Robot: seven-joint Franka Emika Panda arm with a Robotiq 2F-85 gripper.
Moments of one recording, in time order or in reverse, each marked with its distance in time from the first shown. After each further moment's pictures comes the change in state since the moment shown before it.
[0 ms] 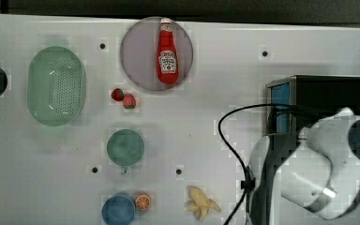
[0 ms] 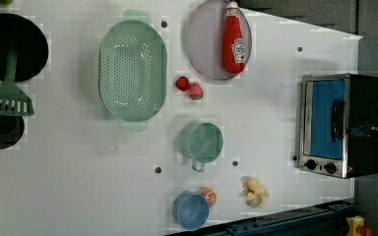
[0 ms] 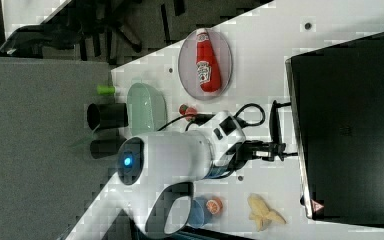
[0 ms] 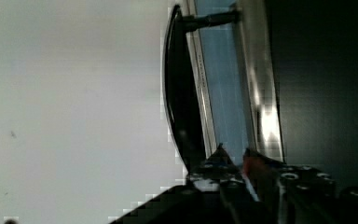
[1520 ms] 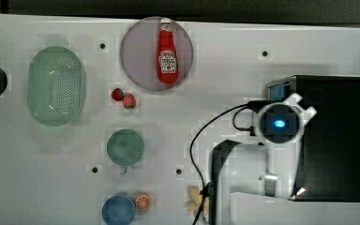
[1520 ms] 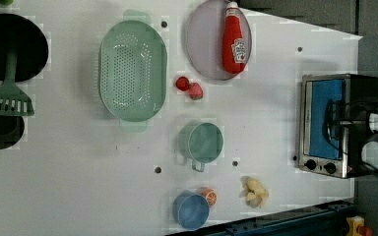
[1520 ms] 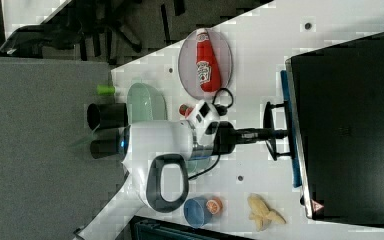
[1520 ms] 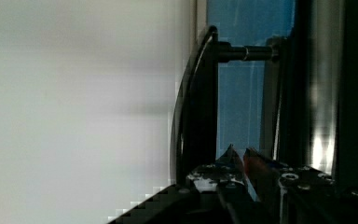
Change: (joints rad) arm 0.049 0.058 0.104 -0.104 -0.391 0.200 0.271
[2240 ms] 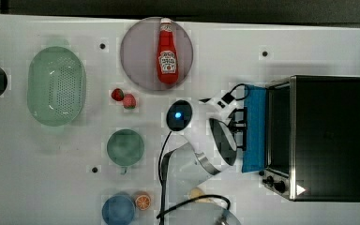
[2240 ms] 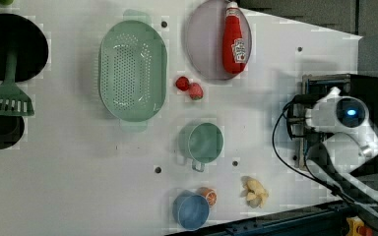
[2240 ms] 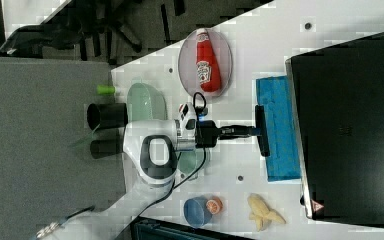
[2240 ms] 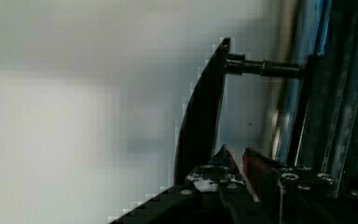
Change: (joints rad) arm 0.104 0.172 0.155 -0.021 -0.375 -0.020 0.549
